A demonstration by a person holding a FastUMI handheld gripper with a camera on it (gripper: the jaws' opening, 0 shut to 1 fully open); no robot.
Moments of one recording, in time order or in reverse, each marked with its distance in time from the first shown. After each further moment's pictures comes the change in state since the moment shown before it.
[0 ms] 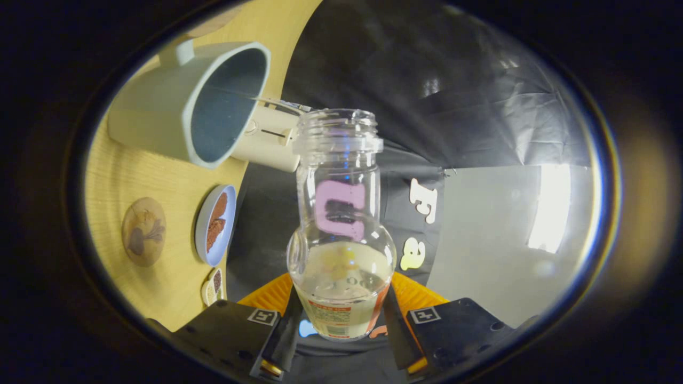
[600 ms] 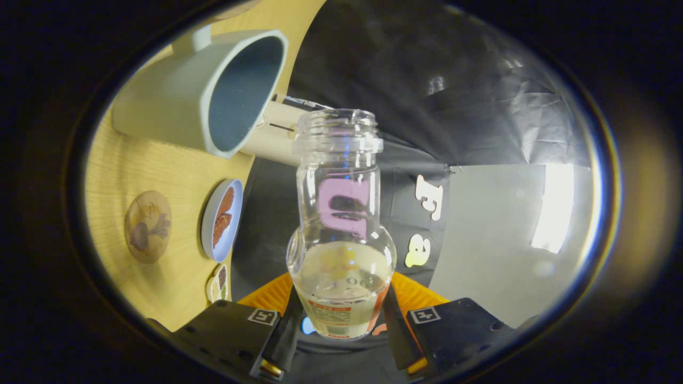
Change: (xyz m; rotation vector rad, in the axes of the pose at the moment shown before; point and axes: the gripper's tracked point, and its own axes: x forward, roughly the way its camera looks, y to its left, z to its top) arm 0.000 0.008 -0.009 -0.001 0.024 0.022
